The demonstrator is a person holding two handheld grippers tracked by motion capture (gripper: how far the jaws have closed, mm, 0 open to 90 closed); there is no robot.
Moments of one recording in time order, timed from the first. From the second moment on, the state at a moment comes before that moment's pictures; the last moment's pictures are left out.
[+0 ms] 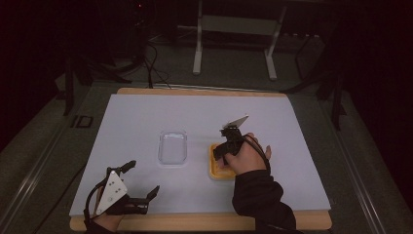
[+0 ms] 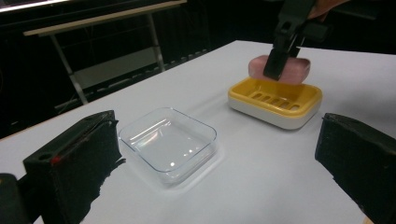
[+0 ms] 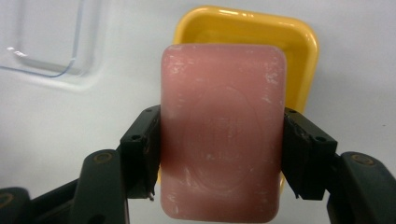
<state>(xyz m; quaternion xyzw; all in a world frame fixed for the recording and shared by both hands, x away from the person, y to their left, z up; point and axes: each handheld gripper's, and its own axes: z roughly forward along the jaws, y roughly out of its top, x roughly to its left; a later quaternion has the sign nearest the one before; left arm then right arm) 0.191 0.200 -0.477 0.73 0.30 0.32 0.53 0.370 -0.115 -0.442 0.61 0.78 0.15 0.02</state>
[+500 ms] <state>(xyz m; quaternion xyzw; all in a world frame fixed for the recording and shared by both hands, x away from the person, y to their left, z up) 0.191 0.199 -0.477 0.74 0.29 0.31 0.52 0.377 -0.105 -0.475 0.62 0.78 0.11 0.03</state>
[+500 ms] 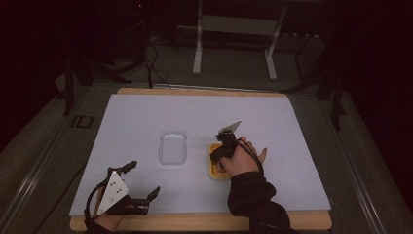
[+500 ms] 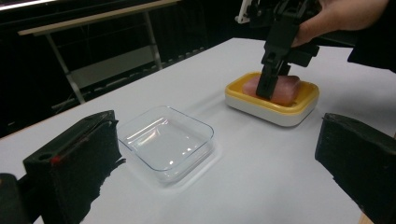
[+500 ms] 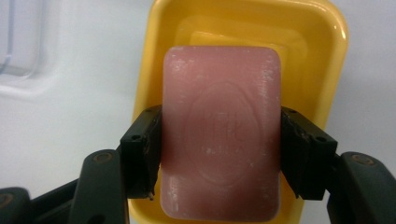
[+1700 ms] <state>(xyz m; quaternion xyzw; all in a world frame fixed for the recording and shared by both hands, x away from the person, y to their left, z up) 0.192 0.198 -0.478 0.74 0.29 0.31 0.52 0.359 -0.140 -0.428 0.44 0.88 0.18 0.02</state>
